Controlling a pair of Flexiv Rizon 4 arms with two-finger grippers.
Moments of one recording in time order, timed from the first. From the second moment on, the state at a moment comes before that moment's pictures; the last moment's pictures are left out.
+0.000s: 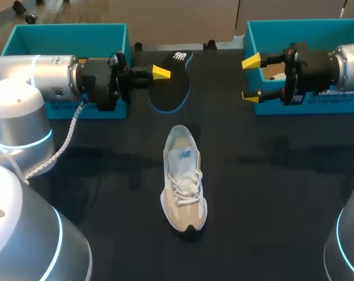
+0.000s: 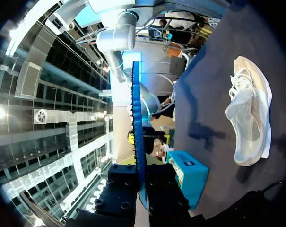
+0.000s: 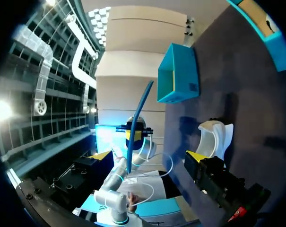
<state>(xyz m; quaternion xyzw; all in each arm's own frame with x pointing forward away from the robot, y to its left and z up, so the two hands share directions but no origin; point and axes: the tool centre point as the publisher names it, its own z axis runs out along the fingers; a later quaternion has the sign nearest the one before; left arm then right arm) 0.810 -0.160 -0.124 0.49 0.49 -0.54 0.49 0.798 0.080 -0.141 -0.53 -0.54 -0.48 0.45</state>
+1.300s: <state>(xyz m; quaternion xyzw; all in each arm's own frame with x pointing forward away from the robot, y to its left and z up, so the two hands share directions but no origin) 0.783 -0.141 -0.117 0.23 0.67 -0.69 0.16 0.797 0.080 -0.141 -0.53 -0.54 -0.48 0.45</state>
